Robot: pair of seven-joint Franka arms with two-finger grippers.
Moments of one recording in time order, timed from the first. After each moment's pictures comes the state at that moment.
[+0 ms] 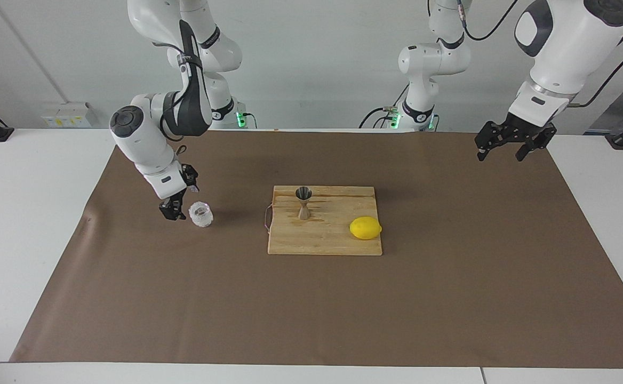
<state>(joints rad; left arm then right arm) 0.02 -0.06 -0.08 -1.65 -0.02 1.63 -0.01 0.02 0.09 -0.01 -2.17 0.12 2.21 -1.50</state>
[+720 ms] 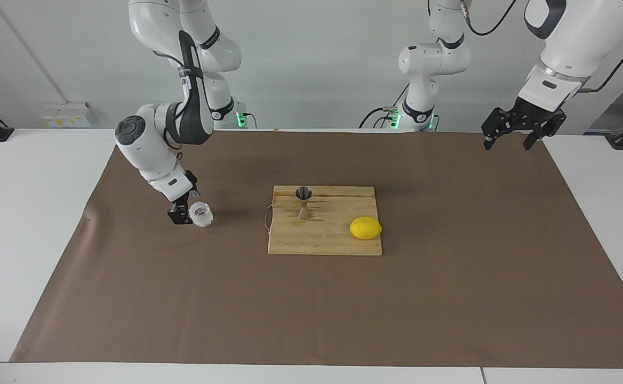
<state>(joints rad) 0.02 -0.06 -0.08 -1.62 -0.02 1.56 -0.01 -0.01 0.14 -0.01 -2.23 0.24 2.34 -1.78</state>
